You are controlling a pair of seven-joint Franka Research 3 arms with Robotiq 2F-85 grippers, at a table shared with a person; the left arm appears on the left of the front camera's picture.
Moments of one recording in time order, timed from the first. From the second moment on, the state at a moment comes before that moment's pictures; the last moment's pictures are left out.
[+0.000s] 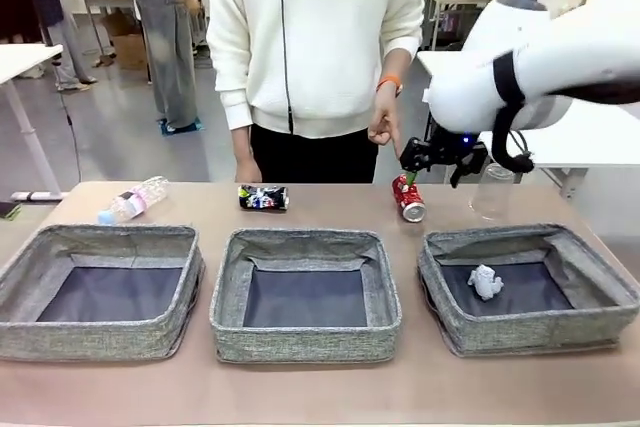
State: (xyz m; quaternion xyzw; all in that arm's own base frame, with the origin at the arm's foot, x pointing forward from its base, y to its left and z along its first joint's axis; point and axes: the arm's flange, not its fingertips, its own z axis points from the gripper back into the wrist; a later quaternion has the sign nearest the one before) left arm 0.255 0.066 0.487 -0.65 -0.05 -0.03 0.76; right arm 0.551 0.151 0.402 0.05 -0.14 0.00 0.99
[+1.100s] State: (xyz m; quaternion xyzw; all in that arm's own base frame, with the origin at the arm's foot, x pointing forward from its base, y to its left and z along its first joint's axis) left arm 0.255 0.066 0.487 -0.65 -0.05 -0.03 0.76; right arm 0.620 0.157 0.298 0.08 -0.16 -0.05 0.98
